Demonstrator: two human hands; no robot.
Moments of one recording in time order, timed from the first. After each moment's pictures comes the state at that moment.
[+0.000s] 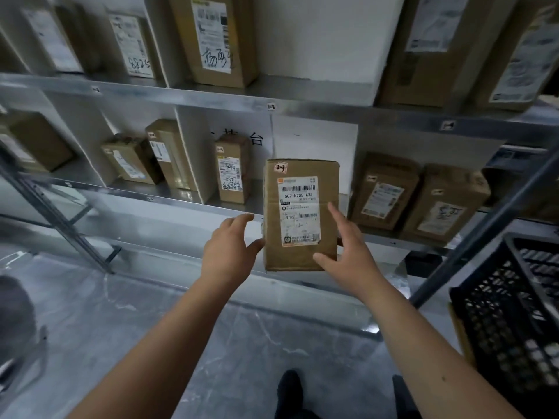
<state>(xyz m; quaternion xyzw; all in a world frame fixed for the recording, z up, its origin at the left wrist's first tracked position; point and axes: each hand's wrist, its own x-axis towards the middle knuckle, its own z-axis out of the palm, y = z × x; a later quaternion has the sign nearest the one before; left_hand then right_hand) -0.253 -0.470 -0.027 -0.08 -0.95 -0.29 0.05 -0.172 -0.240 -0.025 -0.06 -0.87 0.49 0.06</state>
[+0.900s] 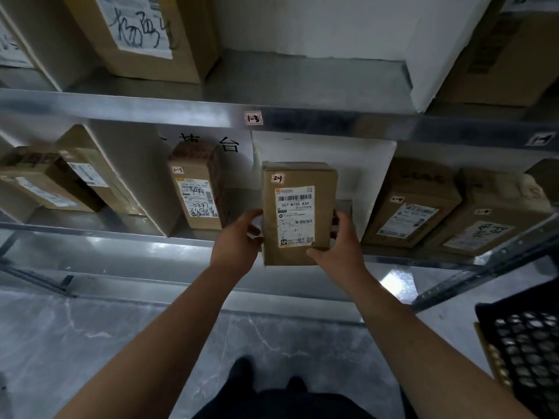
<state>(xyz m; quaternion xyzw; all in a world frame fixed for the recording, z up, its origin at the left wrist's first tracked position) -0.488 -0.407 -0.109 -0.14 -0.92 -0.37 -0.07 -0.385 -0.205 -0.109 -0.23 -0.84 0.48 0.10</state>
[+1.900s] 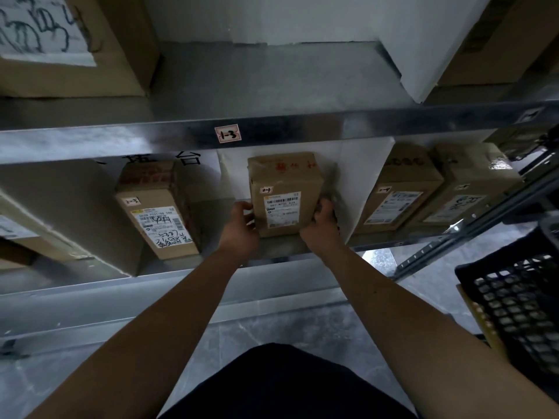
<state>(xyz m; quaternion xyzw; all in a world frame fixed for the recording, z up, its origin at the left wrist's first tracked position) -0.577 -0.354 -0.148 -0.14 -0.80 -0.51 -0.27 -0.468 -0.196 -0.136 -0.41 -0.77 0.48 0.08</state>
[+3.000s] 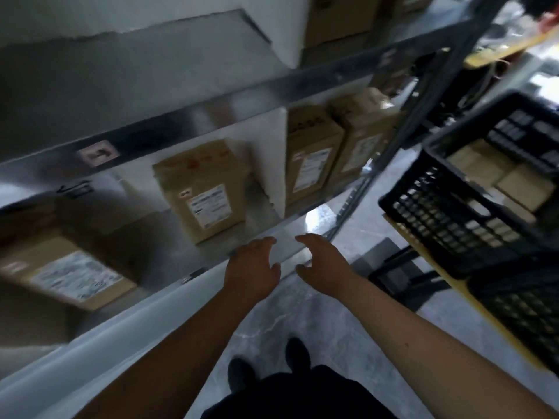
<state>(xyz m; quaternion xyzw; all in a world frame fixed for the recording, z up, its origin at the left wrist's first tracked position) -0.462 -0.317 -0.164 -0.50 -0.81 -0.18 -0.24 -0.298 -0.217 -0.139 -0.43 -0.83 0.36 0.00</state>
